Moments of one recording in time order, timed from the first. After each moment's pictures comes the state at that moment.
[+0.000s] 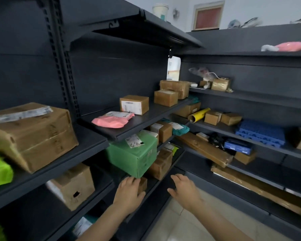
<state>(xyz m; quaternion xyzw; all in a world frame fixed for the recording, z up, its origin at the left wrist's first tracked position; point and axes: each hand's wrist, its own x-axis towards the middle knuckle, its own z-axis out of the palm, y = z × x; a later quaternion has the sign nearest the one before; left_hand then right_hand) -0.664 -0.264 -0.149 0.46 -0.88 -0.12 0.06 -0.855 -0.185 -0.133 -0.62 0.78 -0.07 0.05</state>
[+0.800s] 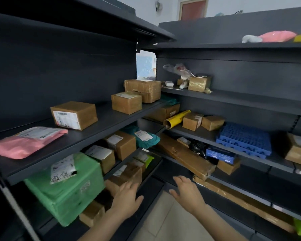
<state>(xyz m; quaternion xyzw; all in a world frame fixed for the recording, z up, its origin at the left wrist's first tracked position) -0.953 -0.355 -0.169 0.45 -0.88 -0.16 0.05 -1.147 -0.254 -0.142 -0.58 0.80 -0.10 0.07</state>
